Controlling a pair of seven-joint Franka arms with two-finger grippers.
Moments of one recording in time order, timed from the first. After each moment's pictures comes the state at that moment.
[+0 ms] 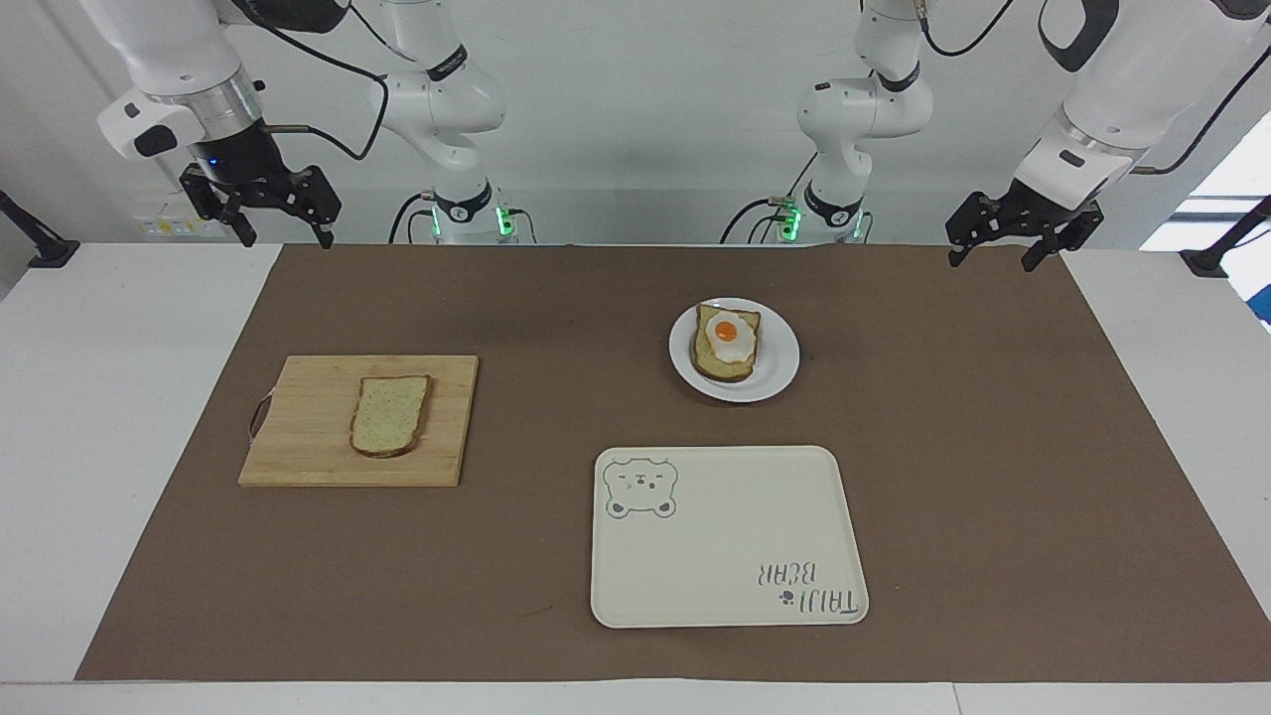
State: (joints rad) left arm 0.00 -0.01 -0.06 -1.55 -0.03 1.47 0.05; right arm -0.02 -0.10 -0.07 -1.65 -0.02 1.56 -0.06
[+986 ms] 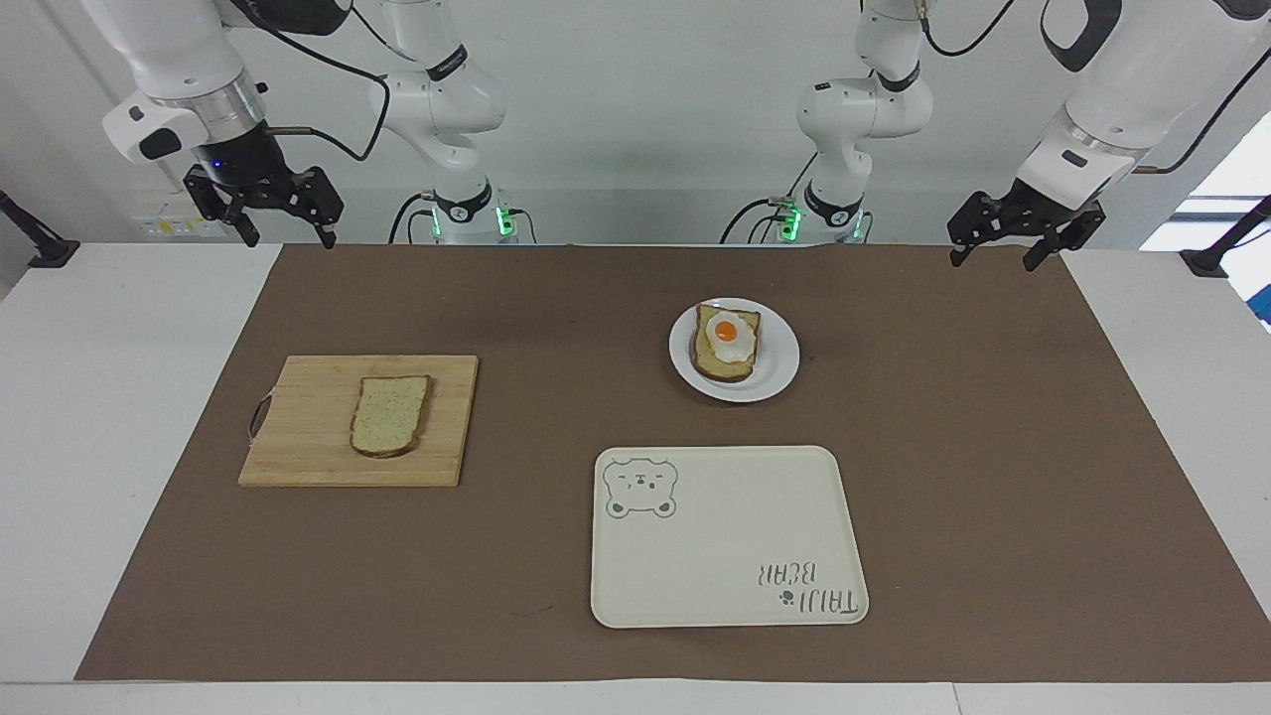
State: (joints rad) left arm 0.00 -0.01 -0.06 -1.55 -0.03 1.47 0.05; right arm -0.02 -0.10 -0.07 -1.65 -0.02 1.56 -0.06
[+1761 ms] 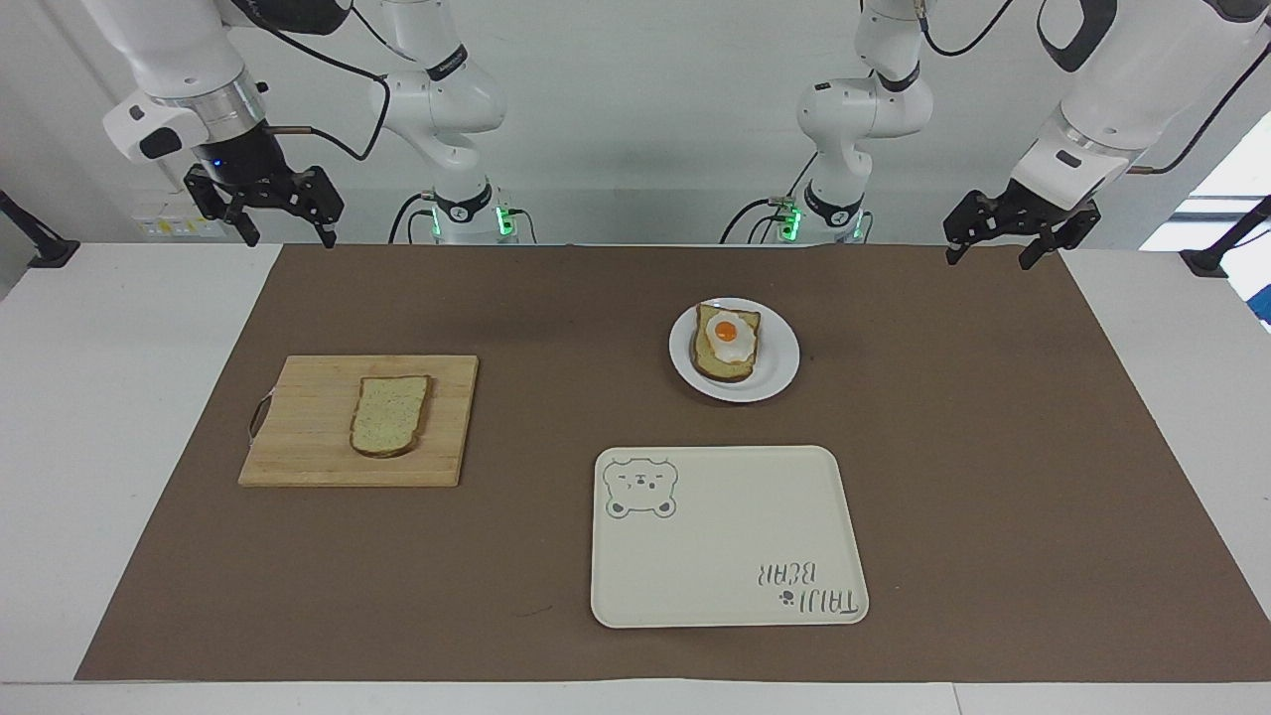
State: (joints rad) left arm -0.01 -0.02 -0.07 -1.56 -0.03 1.42 0.05; right arm -0.02 -0.10 -0.07 -1.66 -0.02 1.56 -0.06
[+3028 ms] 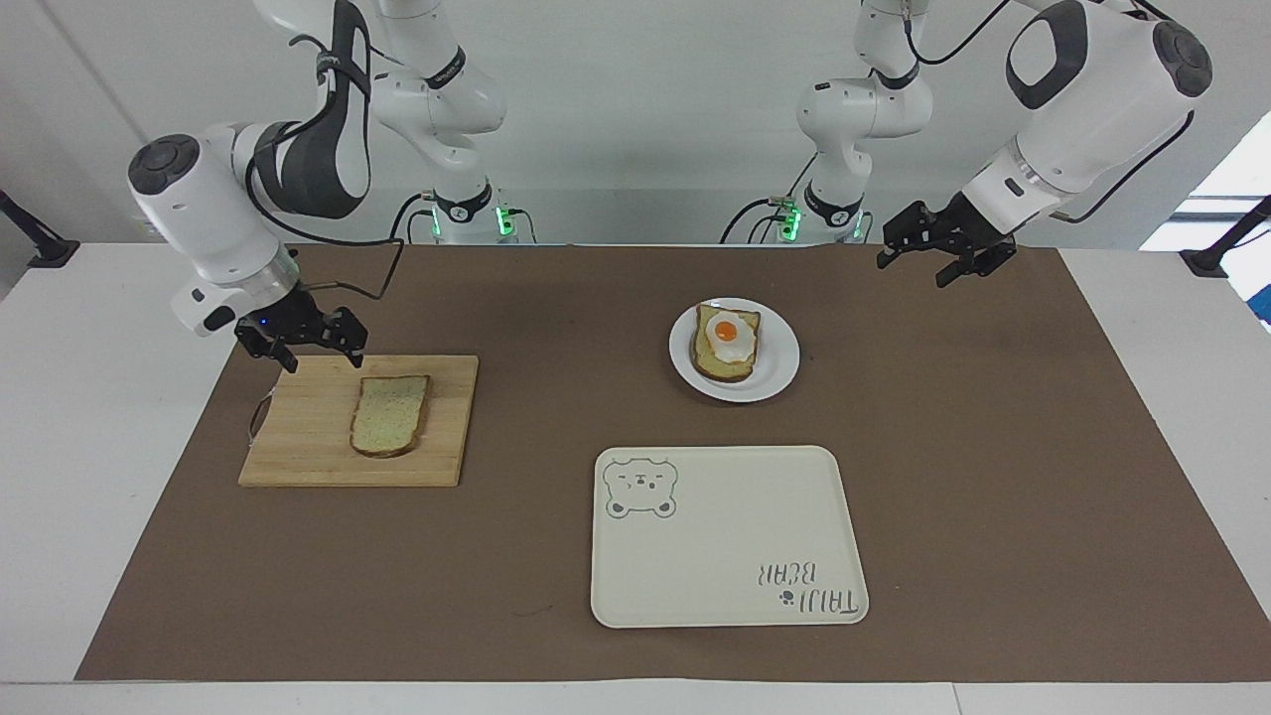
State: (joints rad) left arm -0.01 -0.07 -0.06 -1.81 -0.38 1.58 0.18; right arm -0.08 0.12 -0.07 -1.94 0.09 2.06 -0.23
